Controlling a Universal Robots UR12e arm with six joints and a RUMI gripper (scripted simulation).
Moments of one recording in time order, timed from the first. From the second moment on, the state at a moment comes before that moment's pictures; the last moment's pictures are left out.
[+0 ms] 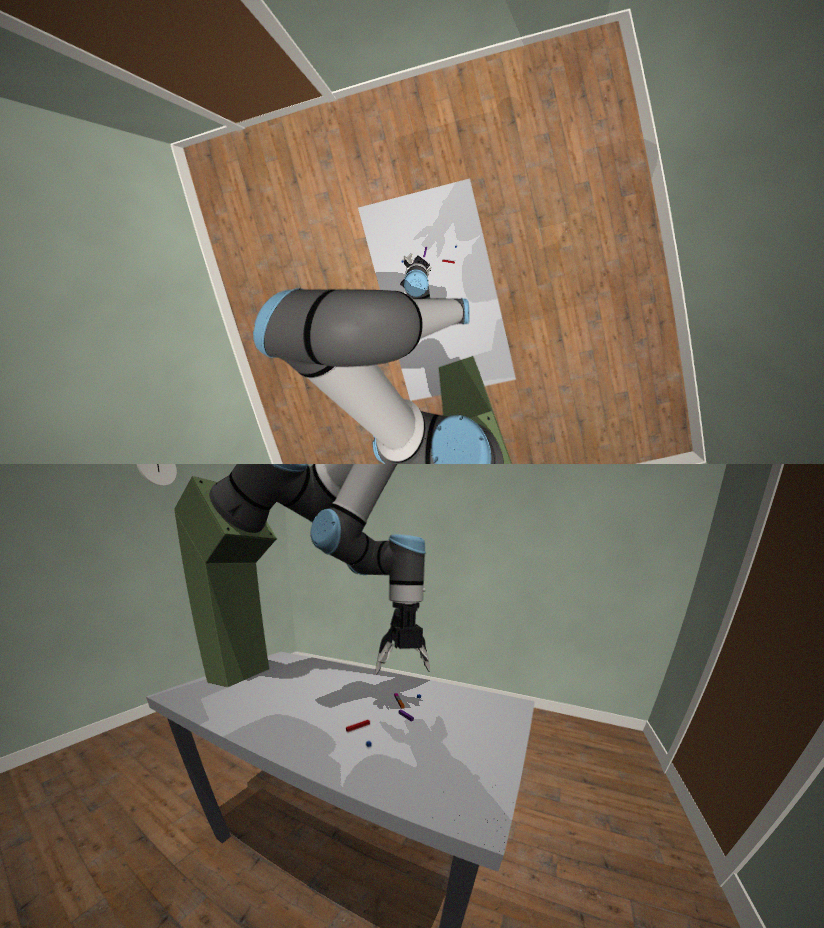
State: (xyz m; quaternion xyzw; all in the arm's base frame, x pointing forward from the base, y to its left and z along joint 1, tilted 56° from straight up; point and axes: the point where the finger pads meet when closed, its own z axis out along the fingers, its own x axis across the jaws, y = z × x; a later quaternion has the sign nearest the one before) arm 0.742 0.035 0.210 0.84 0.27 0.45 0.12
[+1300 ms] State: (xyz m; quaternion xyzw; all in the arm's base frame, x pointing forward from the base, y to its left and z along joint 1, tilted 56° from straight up) arm 0.752 0.043 0.207 0.88 -0.09 0.46 -0.07
